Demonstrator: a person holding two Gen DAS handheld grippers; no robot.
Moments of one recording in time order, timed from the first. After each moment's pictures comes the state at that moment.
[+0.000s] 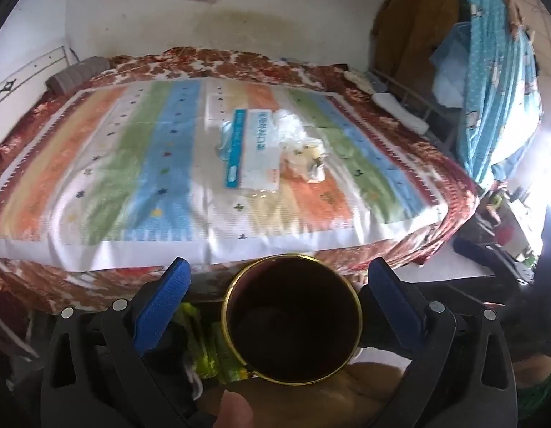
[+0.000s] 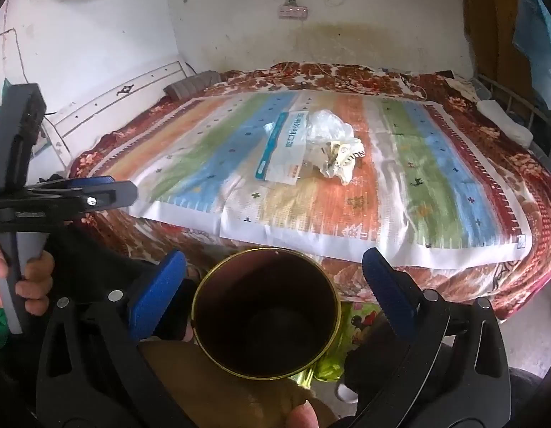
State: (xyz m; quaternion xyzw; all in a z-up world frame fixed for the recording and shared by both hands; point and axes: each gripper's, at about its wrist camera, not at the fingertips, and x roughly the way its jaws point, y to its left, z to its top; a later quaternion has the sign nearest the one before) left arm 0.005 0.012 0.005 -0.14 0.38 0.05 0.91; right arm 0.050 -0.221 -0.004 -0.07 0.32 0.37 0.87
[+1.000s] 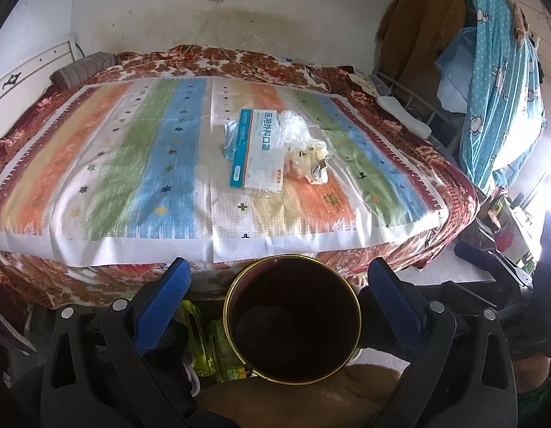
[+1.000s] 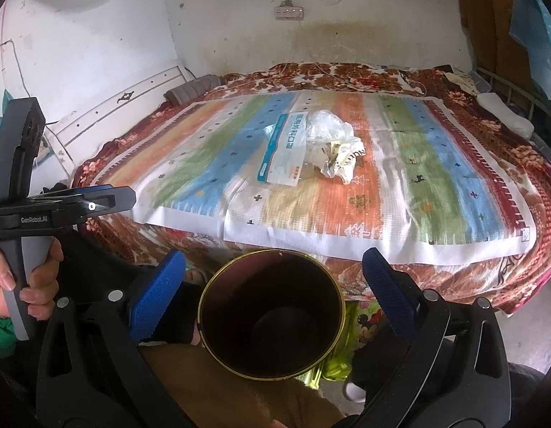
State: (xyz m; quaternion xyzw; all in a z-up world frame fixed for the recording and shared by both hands) left arm 0.001 0.015 0.007 -0.15 0.37 0.05 0.91; right arm 0.052 -0.223 -0.002 -0.05 0.33 0.37 0.87
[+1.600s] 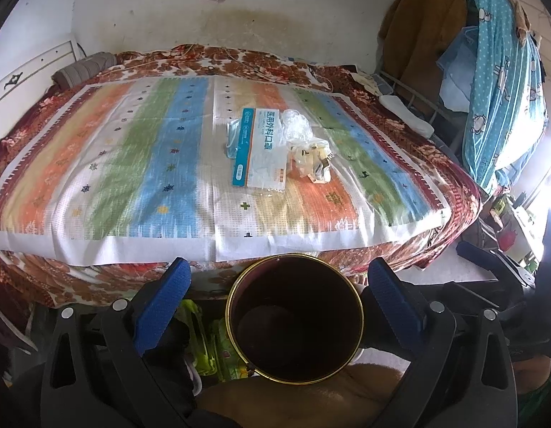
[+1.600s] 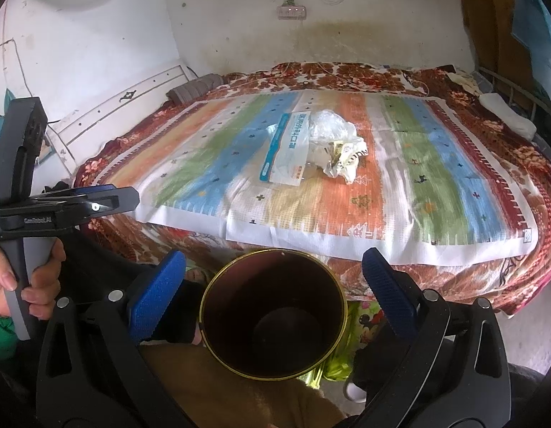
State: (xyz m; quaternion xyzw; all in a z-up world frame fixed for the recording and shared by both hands) left arm 0.005 0.013 0.010 -0.15 0.38 0.06 0.91; right arm 0.050 -0.221 0.001 -0.05 0.33 0.37 0.87
